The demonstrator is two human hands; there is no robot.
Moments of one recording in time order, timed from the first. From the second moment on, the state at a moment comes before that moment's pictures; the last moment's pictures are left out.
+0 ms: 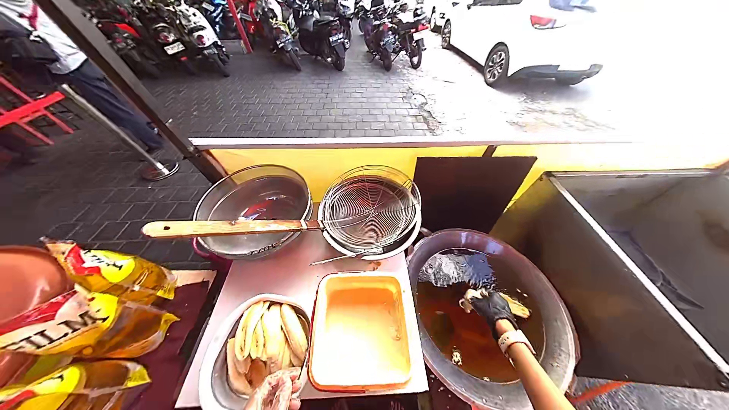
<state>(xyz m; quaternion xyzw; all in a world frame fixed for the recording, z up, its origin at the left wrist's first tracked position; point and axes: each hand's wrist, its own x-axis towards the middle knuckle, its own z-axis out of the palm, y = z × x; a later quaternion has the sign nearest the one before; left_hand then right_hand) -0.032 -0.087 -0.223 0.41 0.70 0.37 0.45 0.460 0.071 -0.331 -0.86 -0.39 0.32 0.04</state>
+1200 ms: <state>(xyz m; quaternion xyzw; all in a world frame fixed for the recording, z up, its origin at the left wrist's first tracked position) 0.001 -0.029 -0.278 0.53 0.75 0.33 0.21 0.165 0.094 -0.208 -0.57 -0.74 0.26 -0.24</state>
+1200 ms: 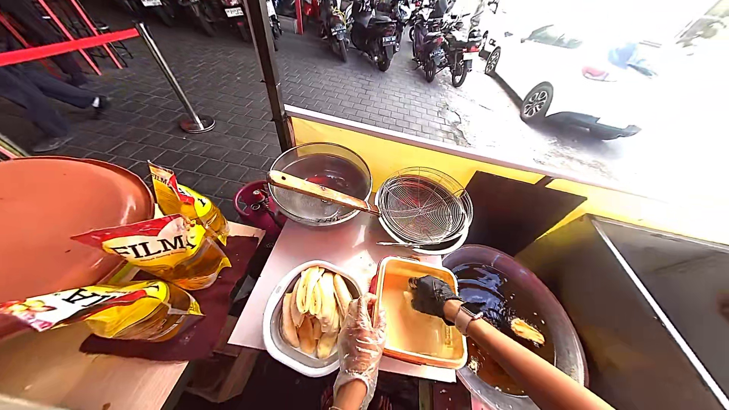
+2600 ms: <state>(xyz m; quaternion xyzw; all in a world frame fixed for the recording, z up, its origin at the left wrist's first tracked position) 0.005 -0.027 -0.274 0.52 0.76 0.32 0.23 0.127 0.063 -0.269 -0.58 -0.72 0.27 -0.27</state>
